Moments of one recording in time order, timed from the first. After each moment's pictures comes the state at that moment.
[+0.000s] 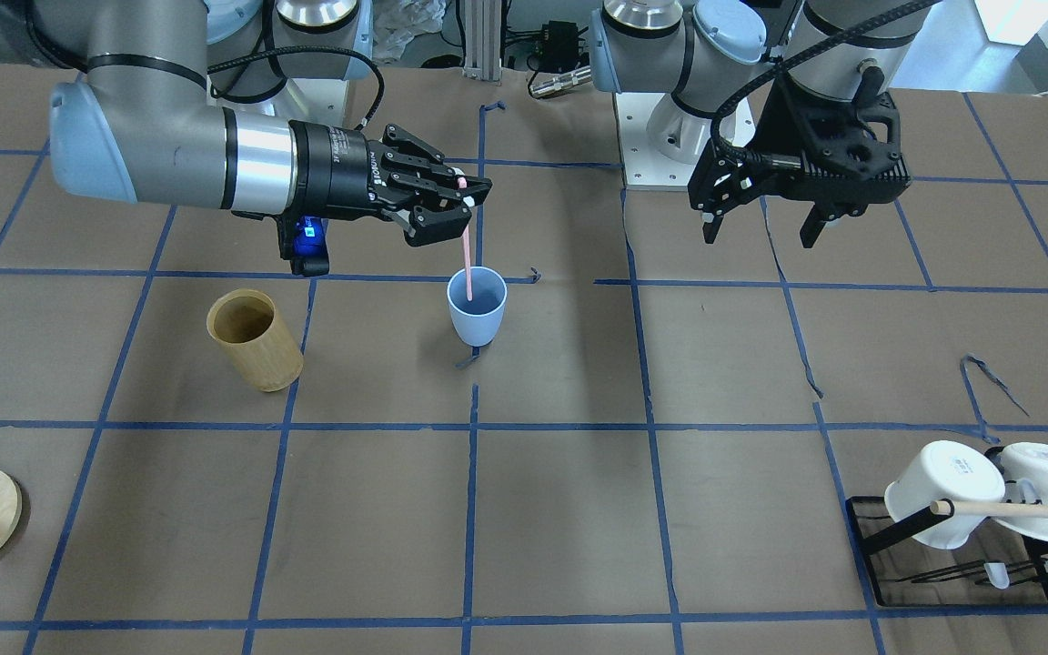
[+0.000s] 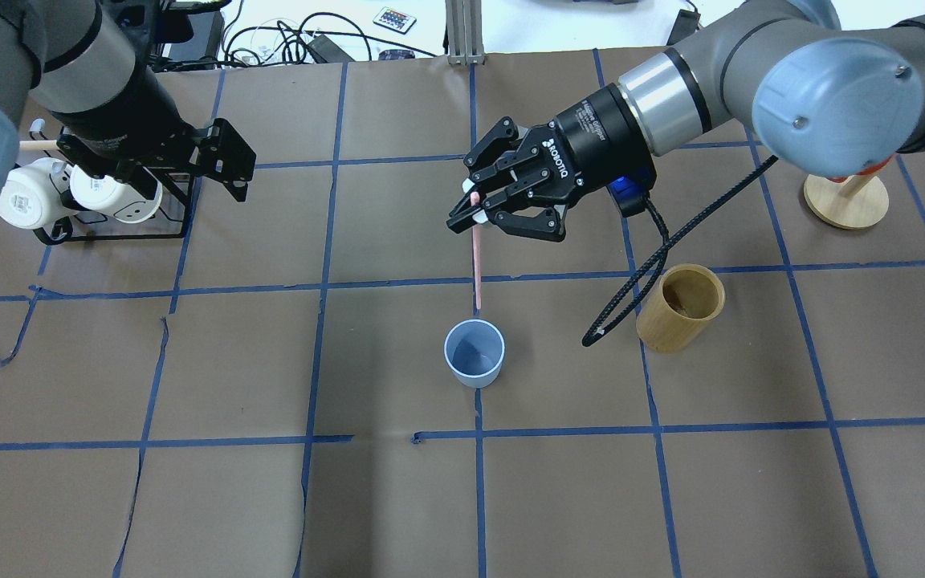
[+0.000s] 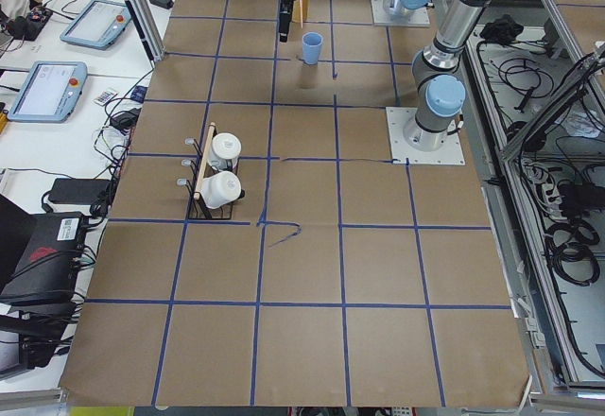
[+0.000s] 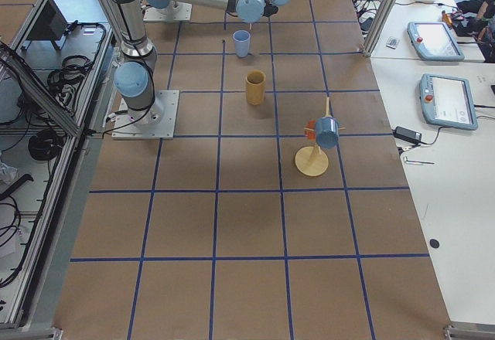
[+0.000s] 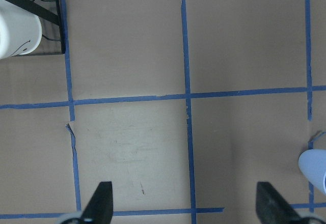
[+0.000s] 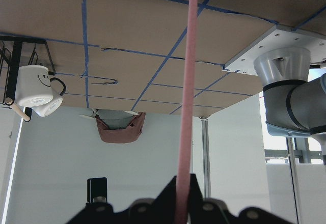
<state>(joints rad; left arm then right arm) -1.54 -1.52 -1.62 -1.48 1.60 0.08 1.59 -1.45 1.68 -1.27 -0.50 0.96</state>
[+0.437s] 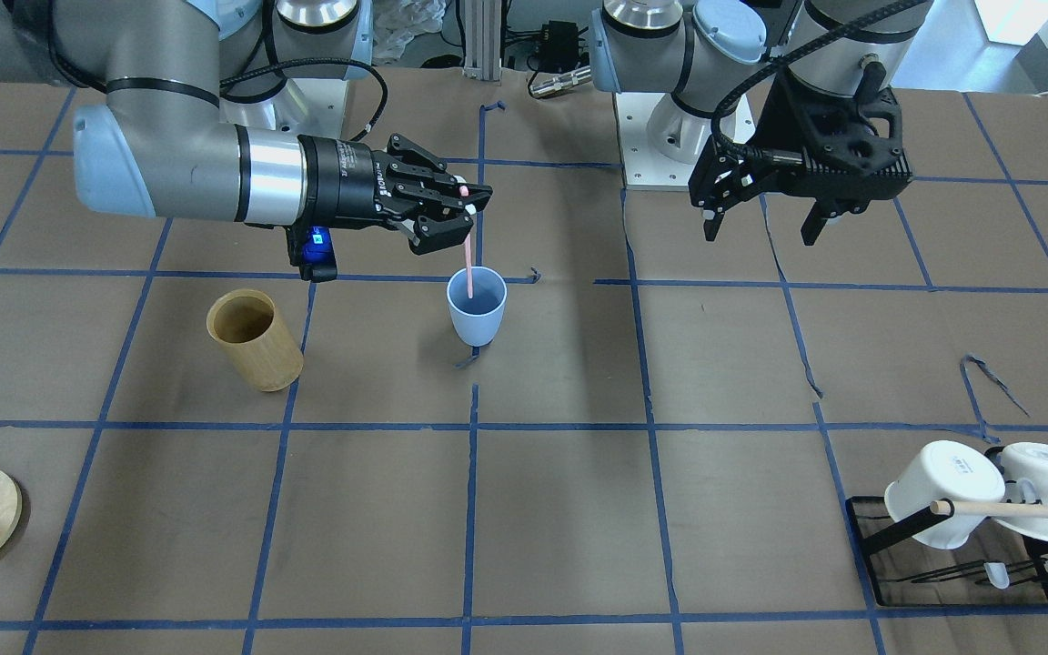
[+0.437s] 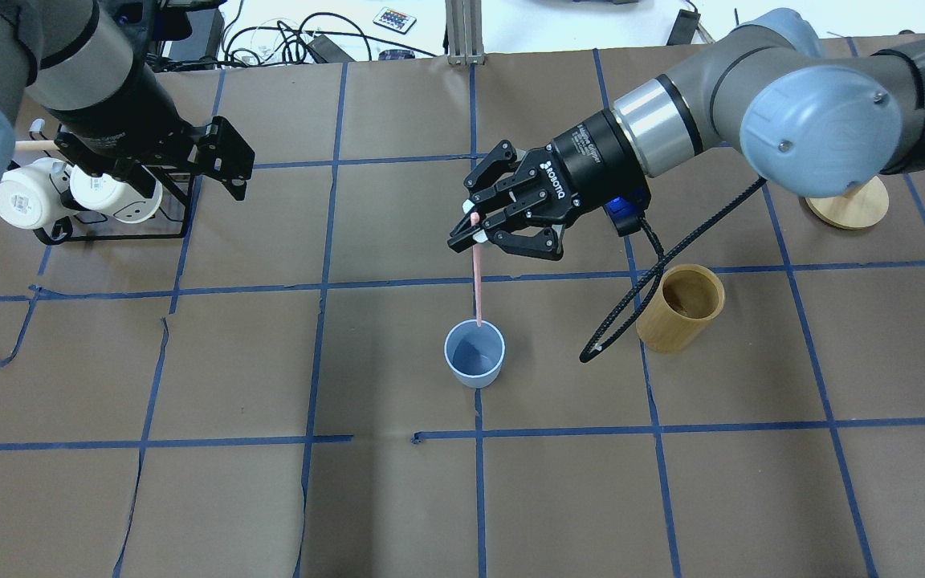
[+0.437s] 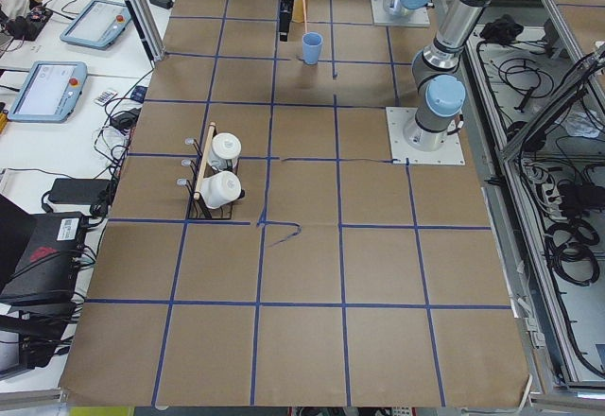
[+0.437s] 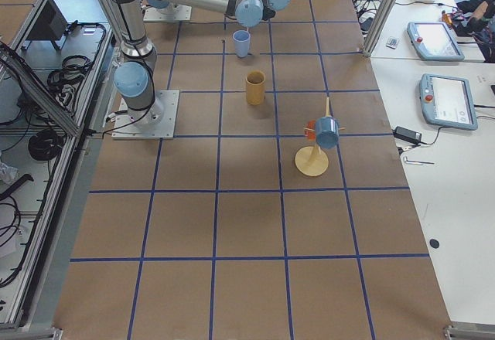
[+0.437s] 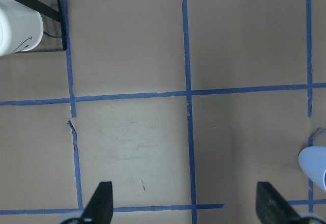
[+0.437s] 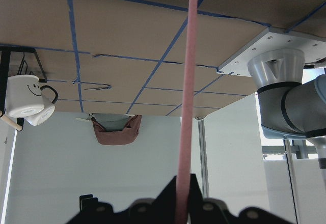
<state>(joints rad) -1.54 -1.52 -1.61 -1.49 1.60 0.08 1.59 -1.45 1.72 -1.29 -0.50 0.96</state>
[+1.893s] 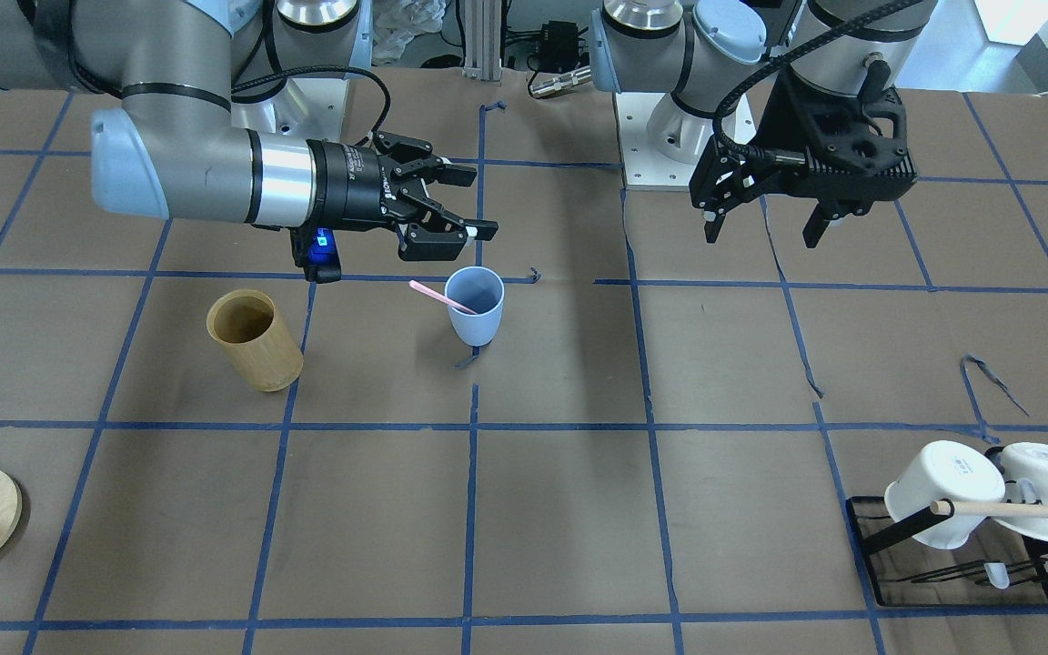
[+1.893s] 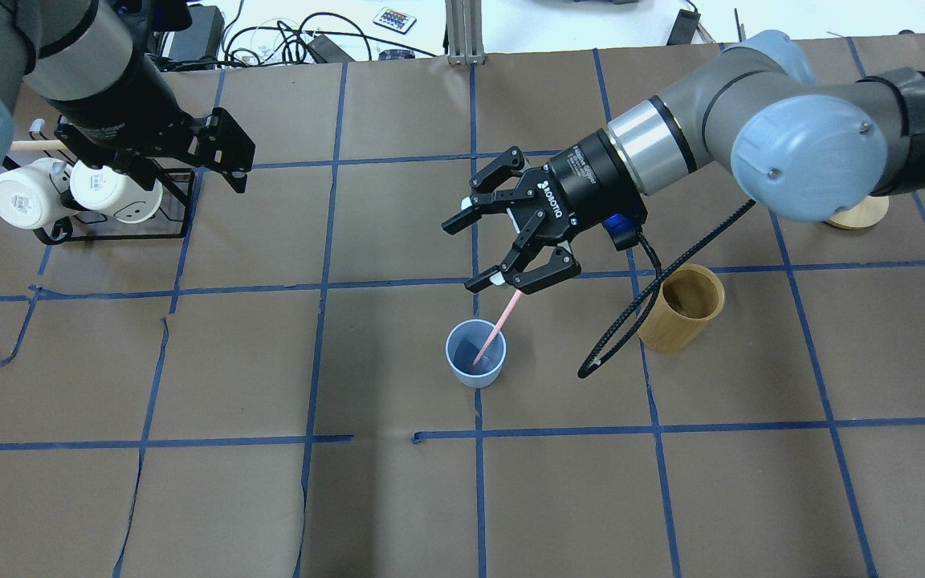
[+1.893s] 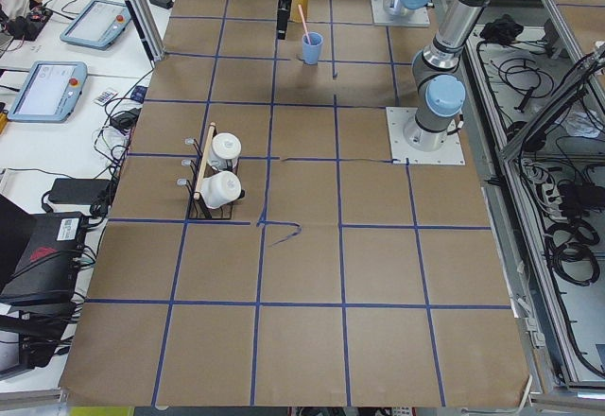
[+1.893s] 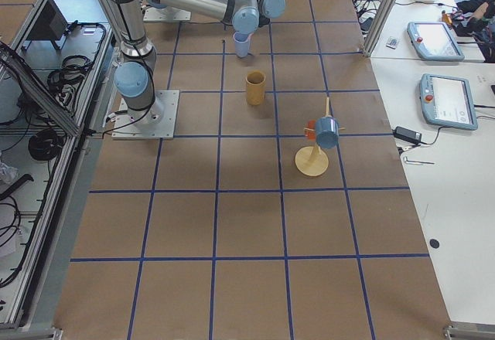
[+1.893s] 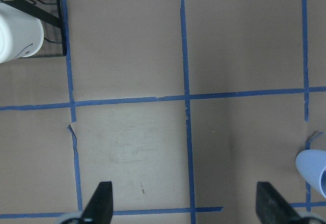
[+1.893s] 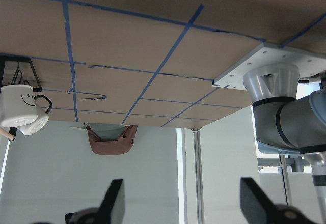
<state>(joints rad) -1.54 -1.53 -1.60 -1.49 1.60 0.08 1.60 -1.46 1.73 -1.36 -0.57 0.98</state>
